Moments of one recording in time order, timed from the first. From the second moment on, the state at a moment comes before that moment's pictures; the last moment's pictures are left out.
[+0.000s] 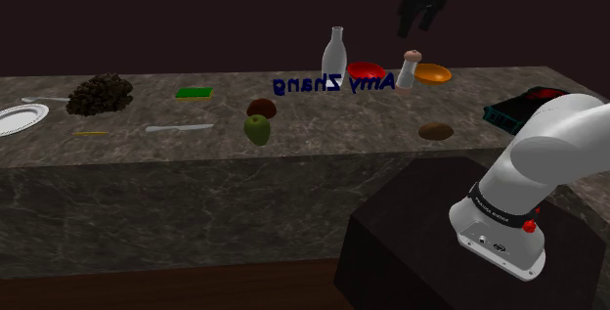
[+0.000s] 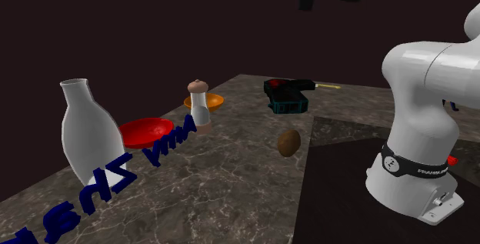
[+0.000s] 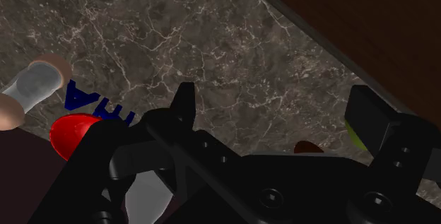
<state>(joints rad) -0.01 -0.78 0.06 -2.35 0.07 1.67 0.03</state>
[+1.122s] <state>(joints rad) -0.11 -0.48 -0.17 -2.34 -0.10 1.93 -0.27</state>
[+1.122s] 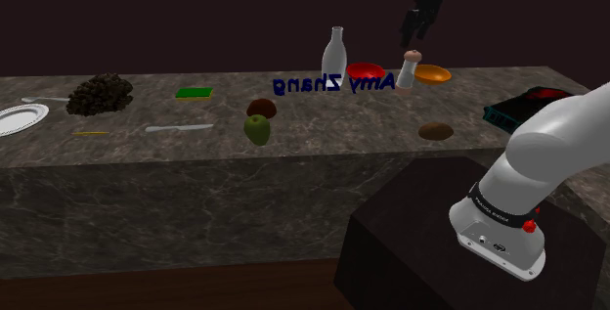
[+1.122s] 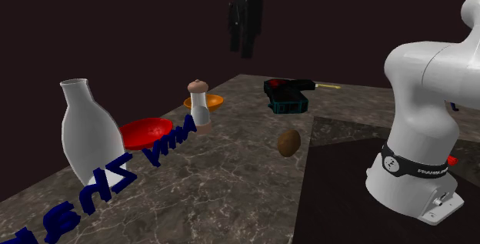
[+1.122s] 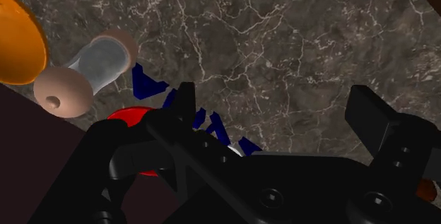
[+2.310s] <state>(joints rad) -0.20 0.10 -0.37 -1.96 -0.04 2.14 -0.64</state>
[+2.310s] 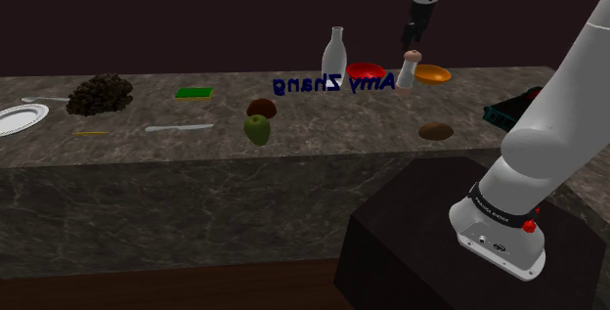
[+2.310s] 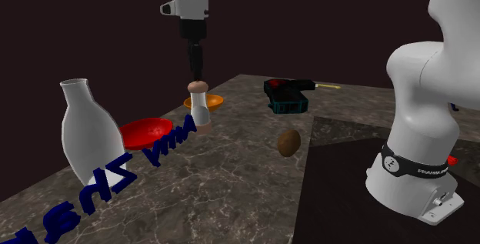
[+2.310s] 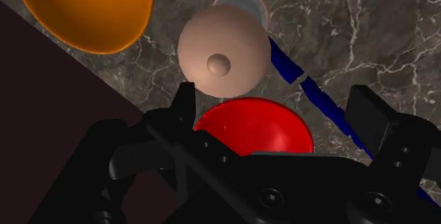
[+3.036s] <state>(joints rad) -0.23 0.24 -0.38 -1.92 0.01 2.24 -0.71</state>
